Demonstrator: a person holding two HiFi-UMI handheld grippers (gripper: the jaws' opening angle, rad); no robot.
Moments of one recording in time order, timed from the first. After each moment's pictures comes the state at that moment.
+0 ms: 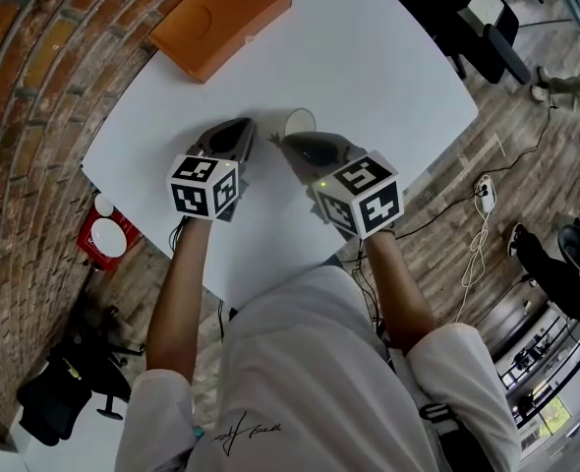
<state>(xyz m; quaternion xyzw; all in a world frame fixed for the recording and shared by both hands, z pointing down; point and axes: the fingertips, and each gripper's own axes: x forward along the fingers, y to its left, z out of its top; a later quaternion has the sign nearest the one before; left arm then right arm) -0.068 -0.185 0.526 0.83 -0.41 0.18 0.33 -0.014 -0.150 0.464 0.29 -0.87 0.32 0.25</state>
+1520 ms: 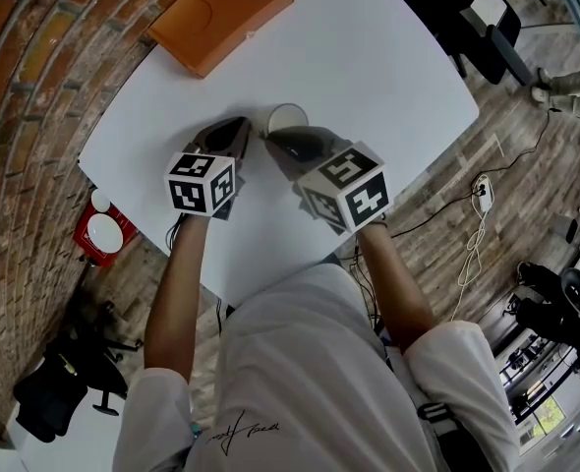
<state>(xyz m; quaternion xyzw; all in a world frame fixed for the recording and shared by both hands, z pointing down) -0.077 -0.181 0.540 0.81 -0.42 0.19 0.35 -0.039 -0.152 0.464 0.26 -0.88 0.32 0.25</state>
